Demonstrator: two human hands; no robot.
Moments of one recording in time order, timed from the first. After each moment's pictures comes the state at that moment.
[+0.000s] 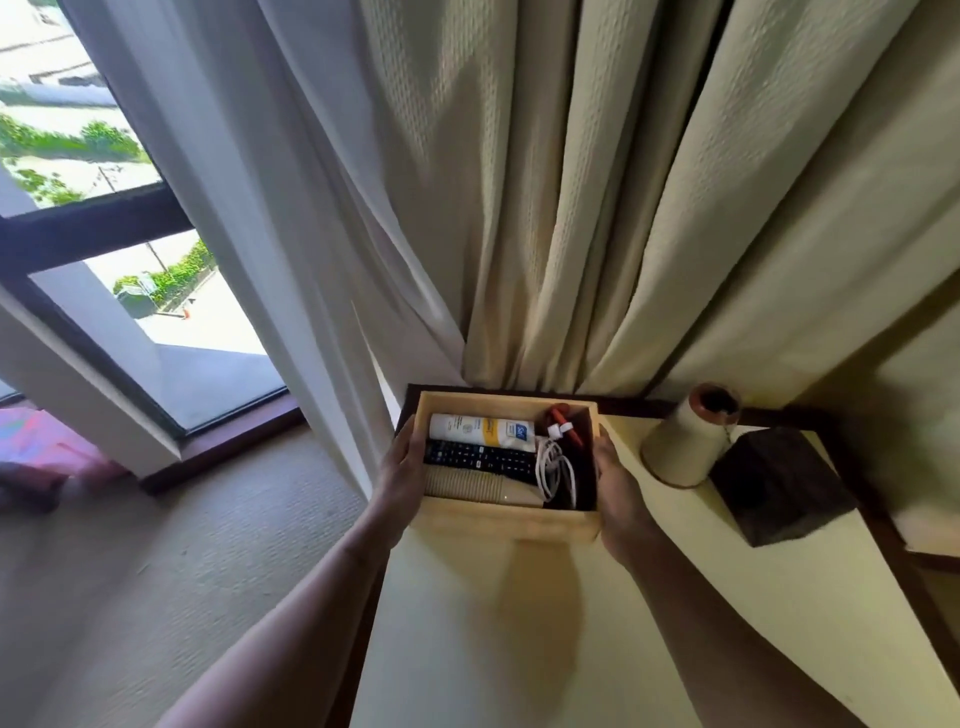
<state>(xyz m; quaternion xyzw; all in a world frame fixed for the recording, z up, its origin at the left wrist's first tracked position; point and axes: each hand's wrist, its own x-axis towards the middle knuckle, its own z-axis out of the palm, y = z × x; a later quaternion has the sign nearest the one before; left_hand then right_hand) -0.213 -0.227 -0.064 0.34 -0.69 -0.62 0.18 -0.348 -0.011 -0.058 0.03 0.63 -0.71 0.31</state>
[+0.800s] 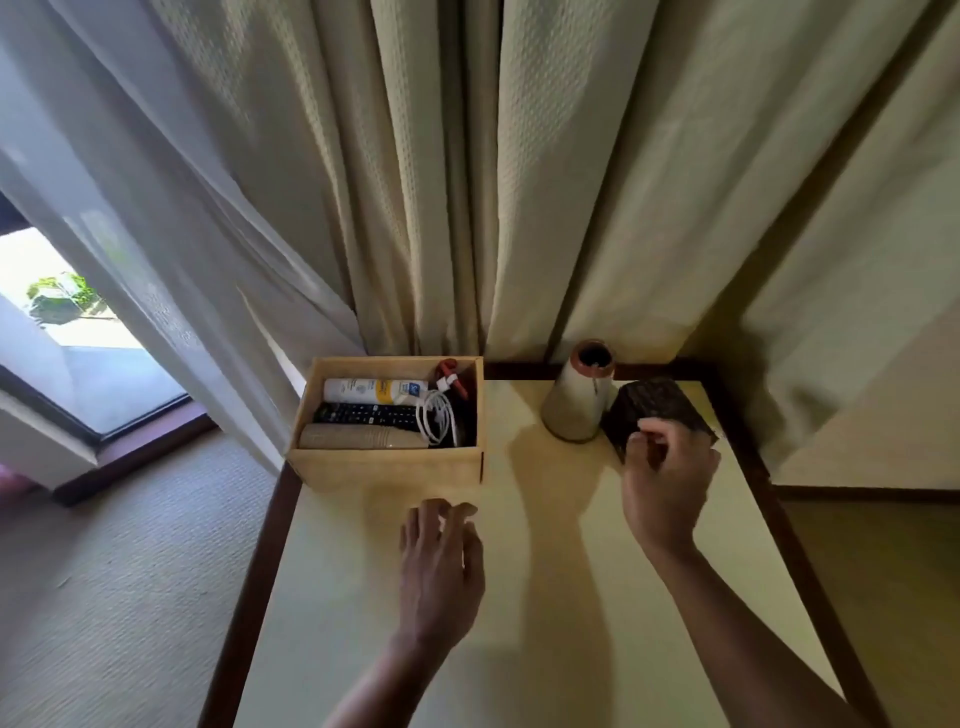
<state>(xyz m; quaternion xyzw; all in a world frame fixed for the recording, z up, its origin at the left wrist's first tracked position) -0.193 -0.021 -0.110 0.20 -0.92 -0.22 0.27 -0.365 0.149 -0.029 0.00 0.89 -0.44 -0.13</state>
